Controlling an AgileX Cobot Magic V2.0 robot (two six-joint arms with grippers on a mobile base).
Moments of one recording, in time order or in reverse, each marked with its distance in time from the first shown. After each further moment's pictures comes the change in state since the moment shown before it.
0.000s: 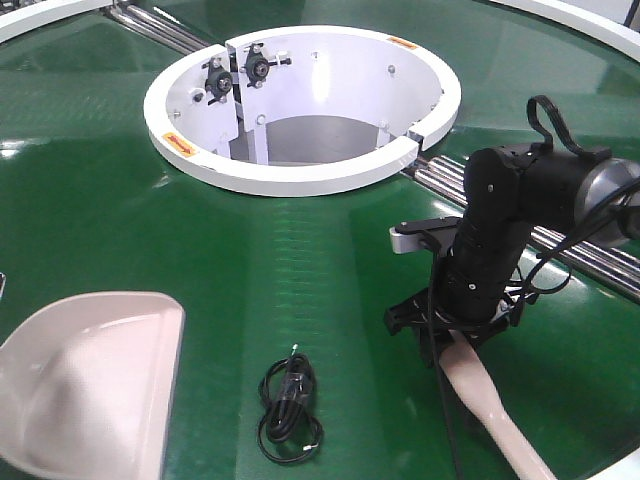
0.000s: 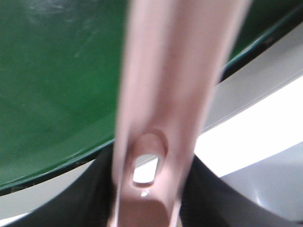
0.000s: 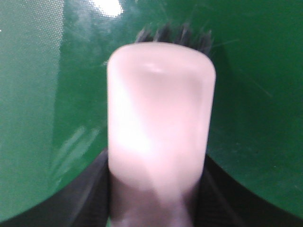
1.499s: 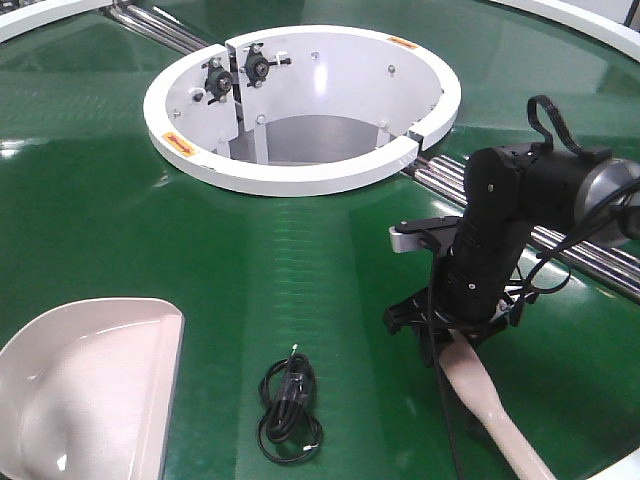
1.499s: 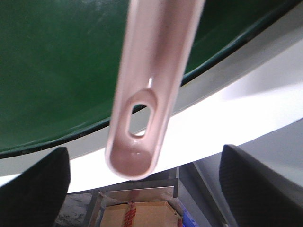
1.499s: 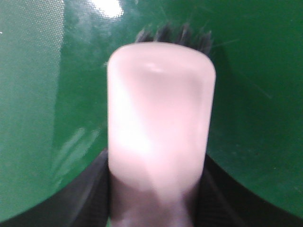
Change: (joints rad) left arm -0.007 -0.195 0.077 -0.014 -0.025 -0.057; right arm 0.000 0.000 0.000 0.000 -0.005 0.000
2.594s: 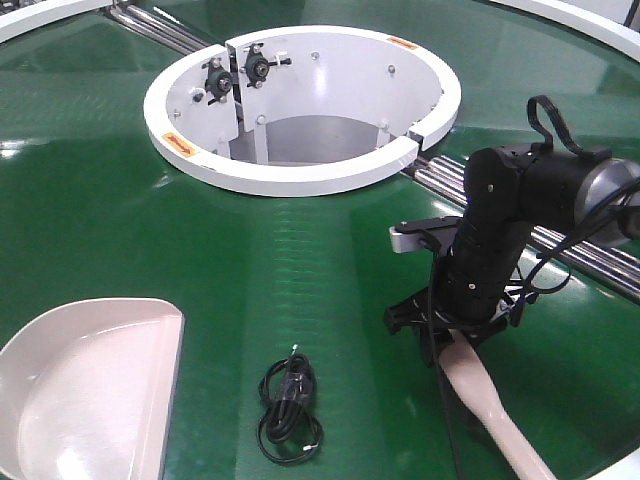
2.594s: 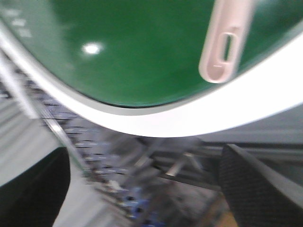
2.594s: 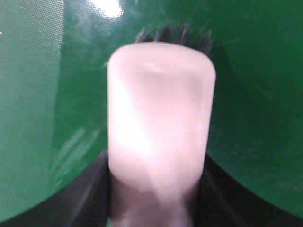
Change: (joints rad) left arm -0.096 -0.588 0.135 0.060 -0.131 0.143; right arm 0.000 0.000 0.000 0.000 -0.001 0.000
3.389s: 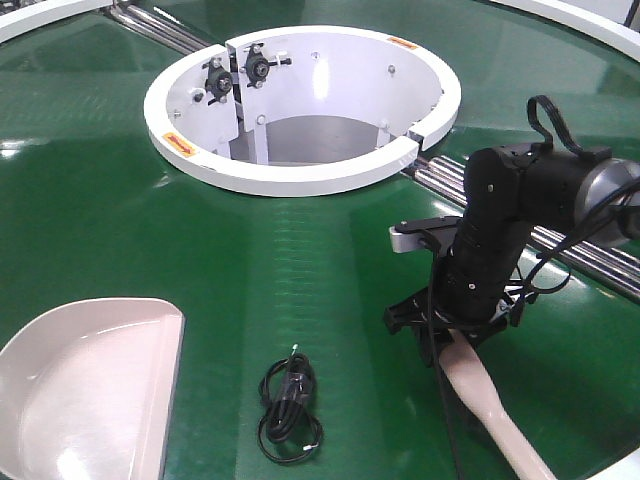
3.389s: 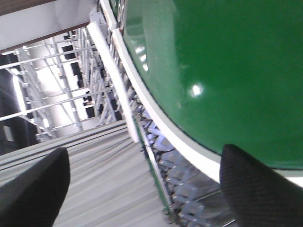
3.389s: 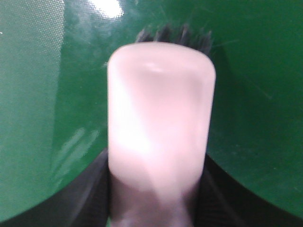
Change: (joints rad) left arm 0.000 -0.197 0.133 -0.092 -0.502 0.008; right arm 0.000 0.000 0.000 0.000 0.000 0.000
